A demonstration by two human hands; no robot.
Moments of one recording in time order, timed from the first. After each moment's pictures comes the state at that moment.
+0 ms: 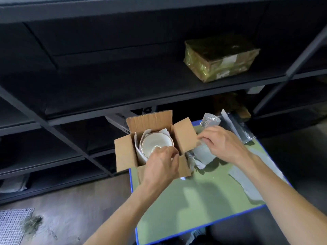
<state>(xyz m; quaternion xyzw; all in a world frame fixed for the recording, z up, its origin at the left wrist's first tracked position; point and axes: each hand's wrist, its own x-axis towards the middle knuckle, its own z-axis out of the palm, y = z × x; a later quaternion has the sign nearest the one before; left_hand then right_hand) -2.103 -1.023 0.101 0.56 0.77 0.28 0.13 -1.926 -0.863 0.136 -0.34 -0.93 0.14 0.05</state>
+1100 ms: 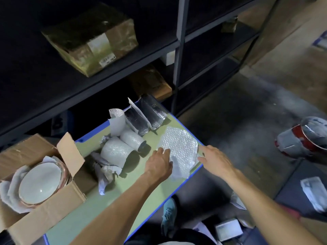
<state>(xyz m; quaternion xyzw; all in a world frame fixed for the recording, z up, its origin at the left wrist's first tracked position) -1.843 -0.868 0.011 0.72 0.64 -0.04 0.26 -1.619 -0.847 0.021 -0.65 -0.71 0.26 -0.10</state>
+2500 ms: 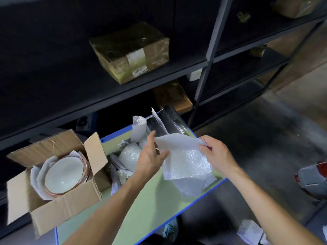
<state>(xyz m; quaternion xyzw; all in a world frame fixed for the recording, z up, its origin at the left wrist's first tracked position) -1.913 -0.852 0.069 0.50 0.71 0.32 0.37 -1.682 -0.799 0.097 -0.58 -0.68 0.41 0.20</state>
